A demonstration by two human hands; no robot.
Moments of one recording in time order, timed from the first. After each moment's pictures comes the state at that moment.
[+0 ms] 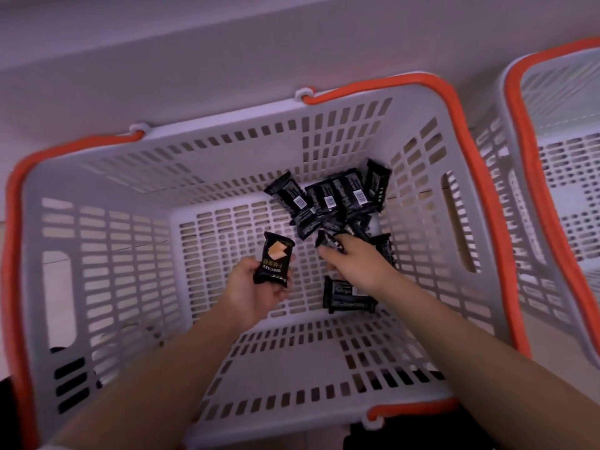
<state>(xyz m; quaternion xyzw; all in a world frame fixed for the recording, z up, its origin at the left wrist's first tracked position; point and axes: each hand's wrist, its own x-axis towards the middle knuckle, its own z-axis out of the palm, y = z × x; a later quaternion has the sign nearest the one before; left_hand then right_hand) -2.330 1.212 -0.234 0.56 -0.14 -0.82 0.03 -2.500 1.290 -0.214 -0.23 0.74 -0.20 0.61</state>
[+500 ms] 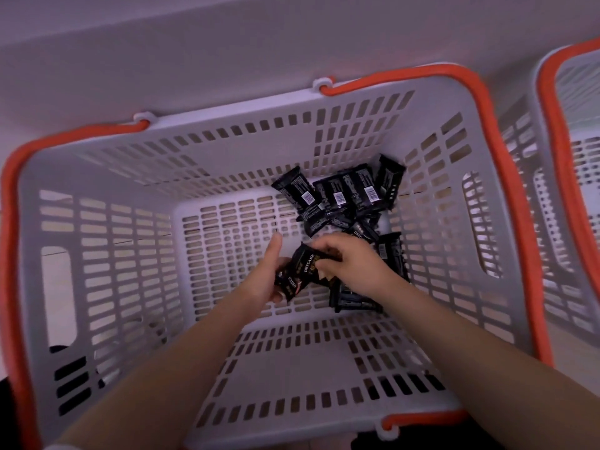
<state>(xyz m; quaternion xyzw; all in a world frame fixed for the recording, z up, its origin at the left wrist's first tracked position) -2.333 1.206 -0.242 0.57 -0.39 -0.71 -0.17 -2.488 1.286 -0.227 -0.40 0.71 -0.25 0.52</state>
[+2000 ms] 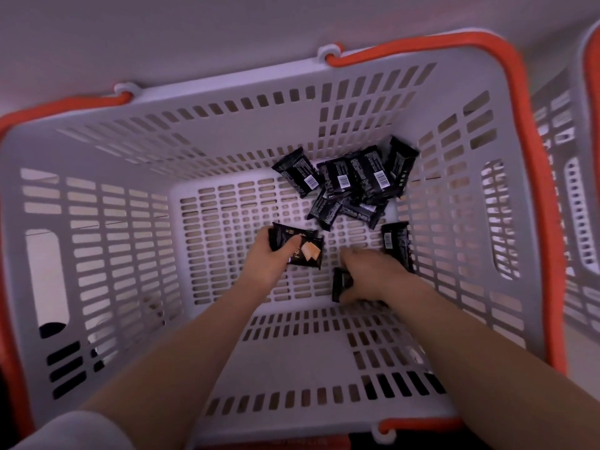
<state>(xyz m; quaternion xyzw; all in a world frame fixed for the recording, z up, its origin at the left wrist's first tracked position) -2.336 1.212 -0.268 0.63 -0.50 -0.59 -0.02 -2.498 1.303 -0.261 -0.54 0.66 0.17 0.50</state>
